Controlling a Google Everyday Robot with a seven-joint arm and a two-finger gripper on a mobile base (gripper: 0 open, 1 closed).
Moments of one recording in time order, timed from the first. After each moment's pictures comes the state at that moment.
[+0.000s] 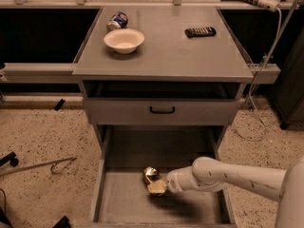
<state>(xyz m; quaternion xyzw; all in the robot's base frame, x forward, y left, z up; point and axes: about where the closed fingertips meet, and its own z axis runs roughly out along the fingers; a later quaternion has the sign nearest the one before) 0.509 -0.023 0.381 -0.26 0.88 0.35 0.20</state>
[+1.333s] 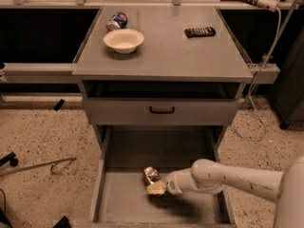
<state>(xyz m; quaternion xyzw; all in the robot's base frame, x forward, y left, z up) 0.511 -0.025 0.368 -0.24 0.88 0.35 0.20</state>
